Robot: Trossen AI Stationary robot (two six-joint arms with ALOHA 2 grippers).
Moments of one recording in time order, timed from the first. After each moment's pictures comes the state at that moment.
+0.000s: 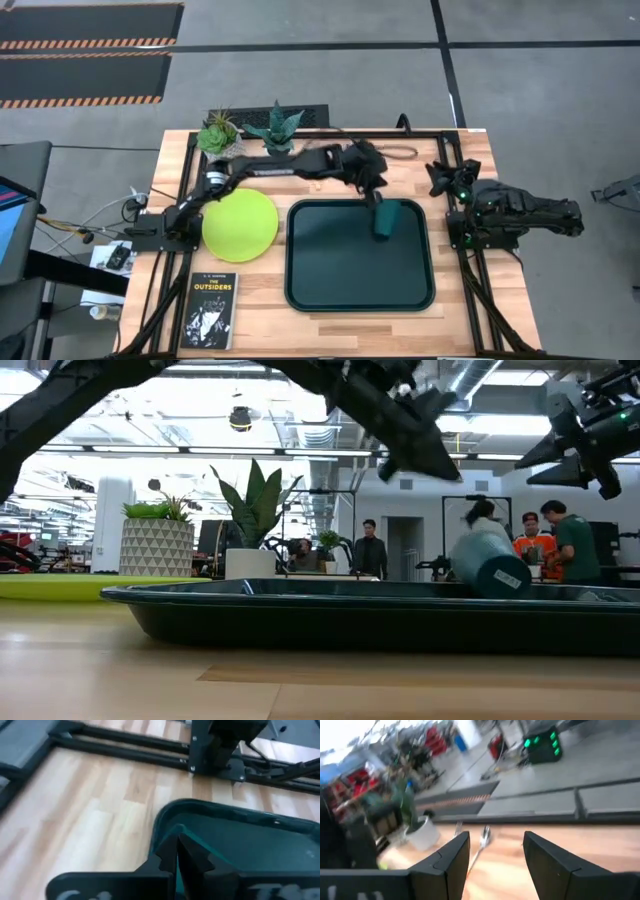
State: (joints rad) left arm 0.19 2.26 2.09 -0.44 0.09 -0.05; right arm -0.05 0.05 0.29 -0.50 0.86 0.71
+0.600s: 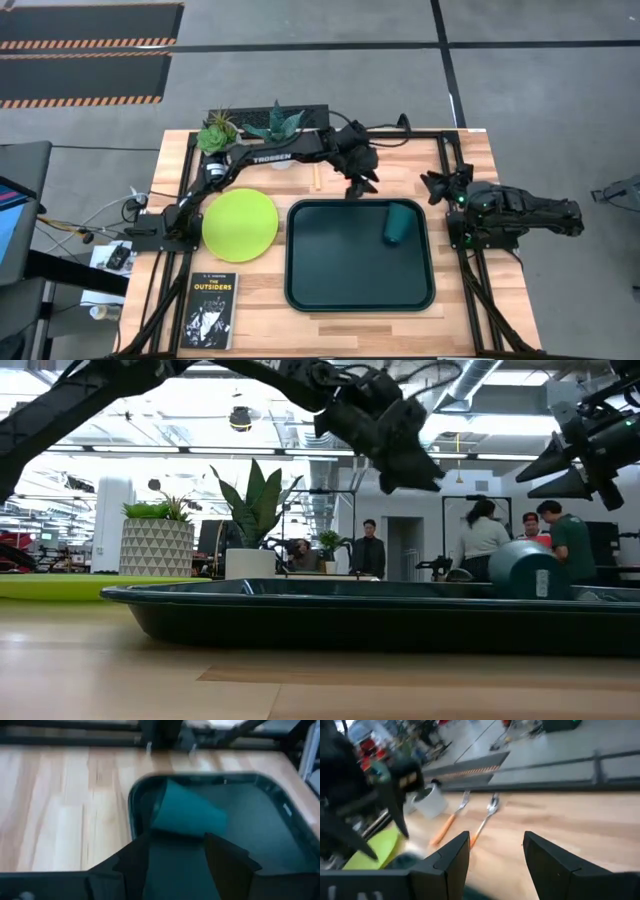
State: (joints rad) left arm 0.29 2.27 2.09 -0.54 0.50 0.20; right arm -0.05 0.05 0.29 -0.62 0.70 0.79
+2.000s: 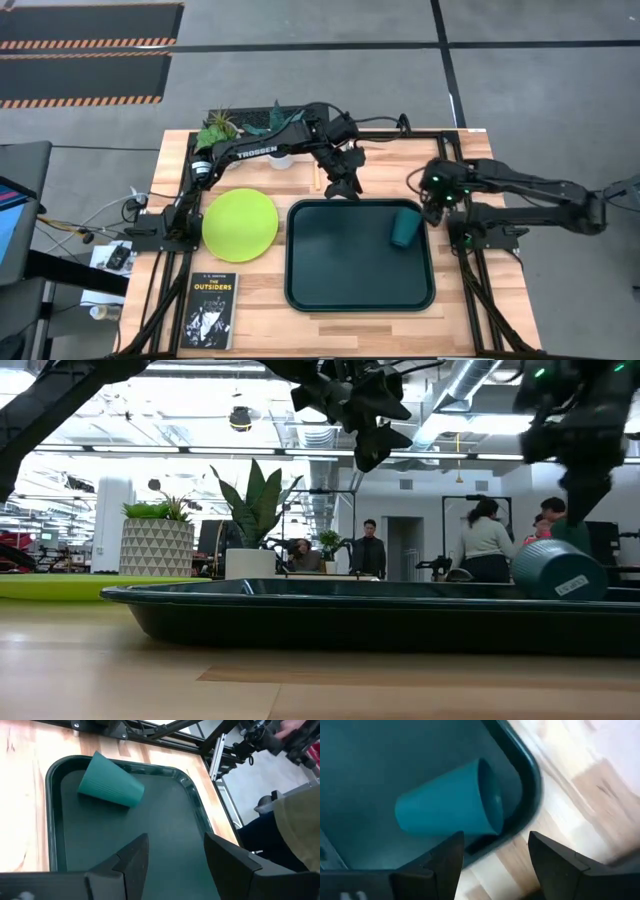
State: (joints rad) left arm 0.31 2.15 2.09 -0.83 0.79 0.11; right arm -0.38 0.81 0.69 -1.11 -0.12 0.30
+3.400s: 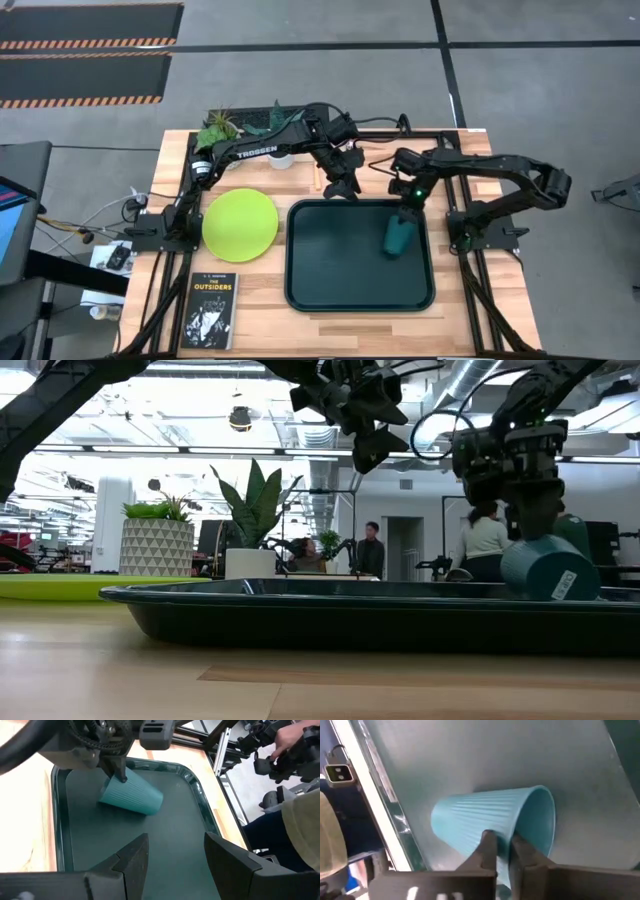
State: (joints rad) left arm 0.31 2.15 2.09 -0.85 0.77 0.15; right arm -0.51 1.32 0.73 -0.93 -0.52 -0.02
